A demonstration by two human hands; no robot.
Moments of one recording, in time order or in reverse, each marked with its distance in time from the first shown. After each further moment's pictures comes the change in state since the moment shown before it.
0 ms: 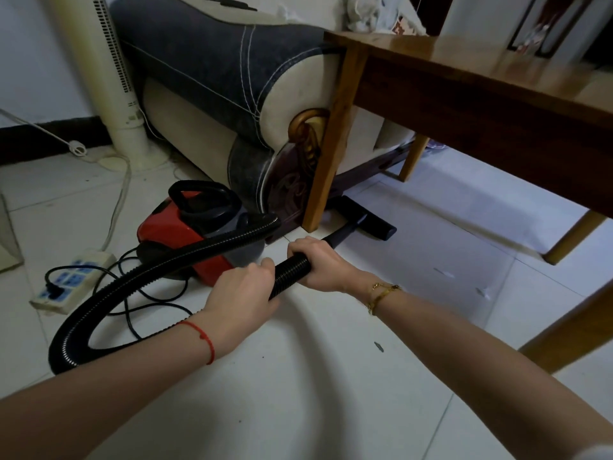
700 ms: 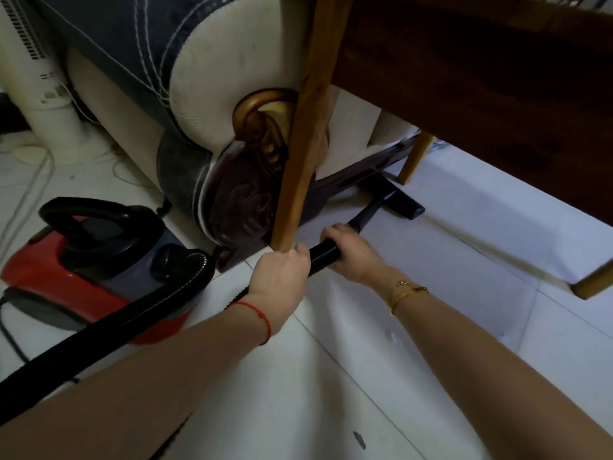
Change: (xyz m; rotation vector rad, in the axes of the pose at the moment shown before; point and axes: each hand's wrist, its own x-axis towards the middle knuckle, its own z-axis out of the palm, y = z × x) left_hand 0.231 0.088 0.086 0.065 -0.014 0.016; right_hand 0.051 0.238 -0.034 -0.148 0.003 0.228
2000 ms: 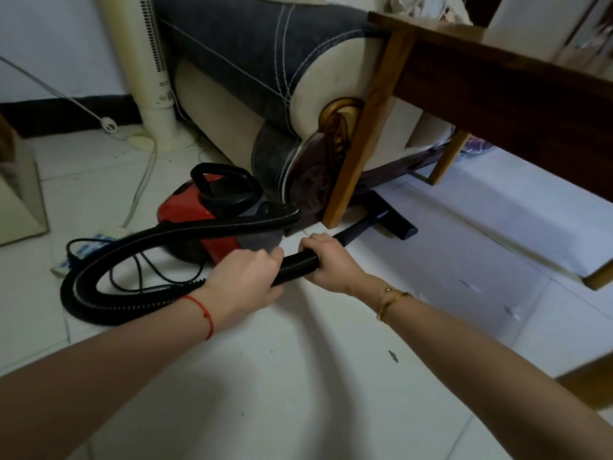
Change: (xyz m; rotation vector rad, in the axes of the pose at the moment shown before) left_hand -0.211 -0.120 -0.048 0.026 0.064 0.108; right_hand -0.086 -0.218 0.027 0.088 -0.003 -0.196
